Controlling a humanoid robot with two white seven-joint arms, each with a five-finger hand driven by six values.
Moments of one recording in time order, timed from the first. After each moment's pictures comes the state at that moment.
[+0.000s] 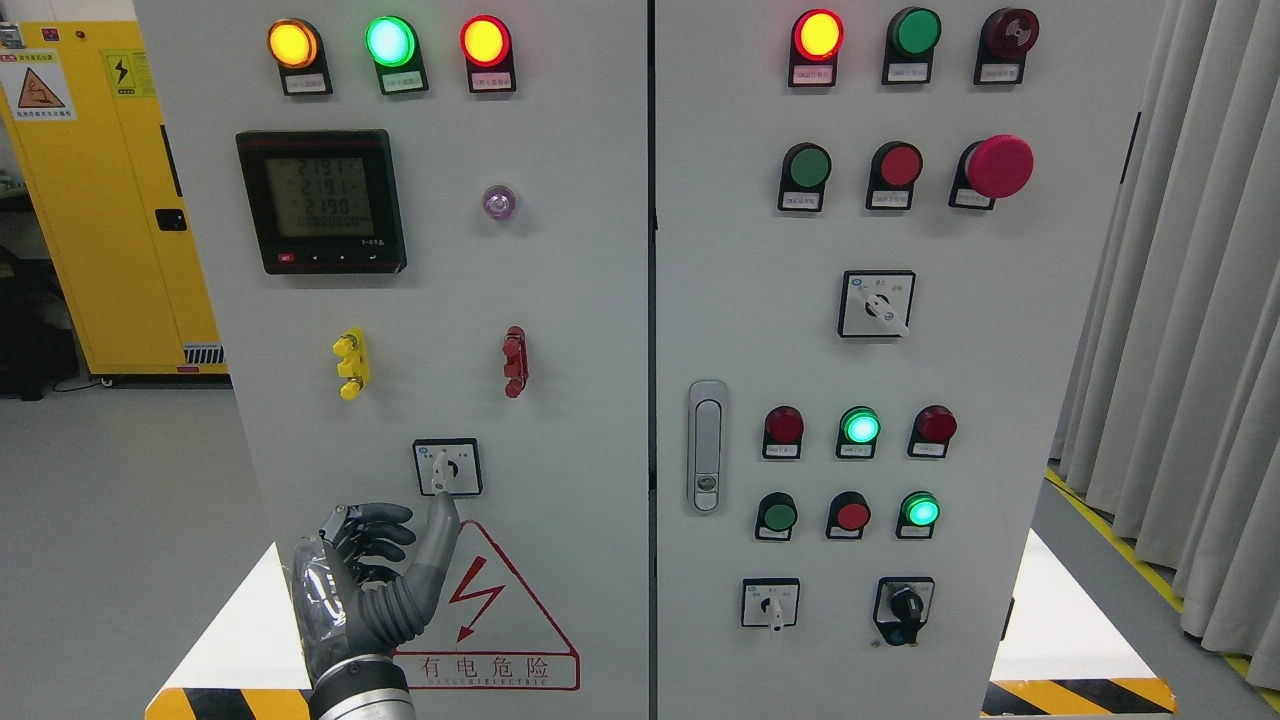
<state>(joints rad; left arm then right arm) -0.35 -0.14 -0.13 -1.91 -0.24 0.49 0.53 0.12 0.12 0.05 -0.13 0.00 -0.08 -0.24</state>
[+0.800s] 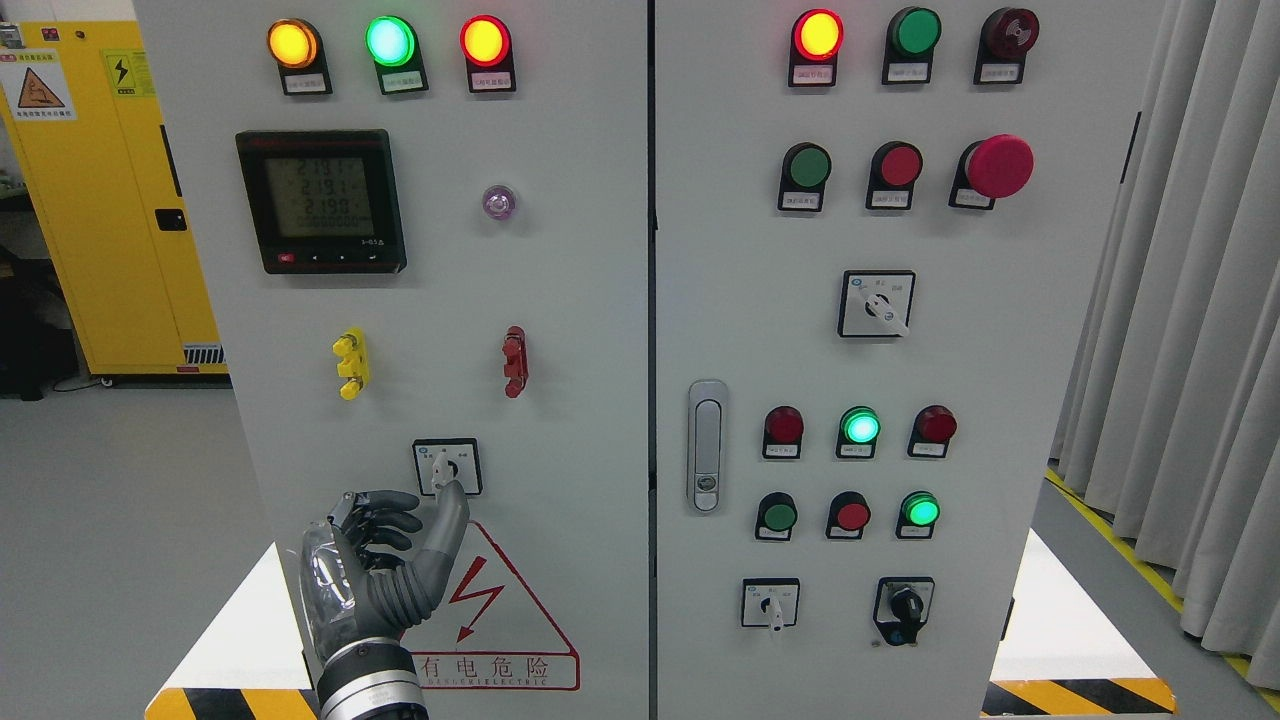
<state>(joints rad) -0.39 -0.15 -0.13 -1.89 -0.25 0.52 0.53 0.12 0.12 0.05 -0.13 0.00 -0.08 -0.24</state>
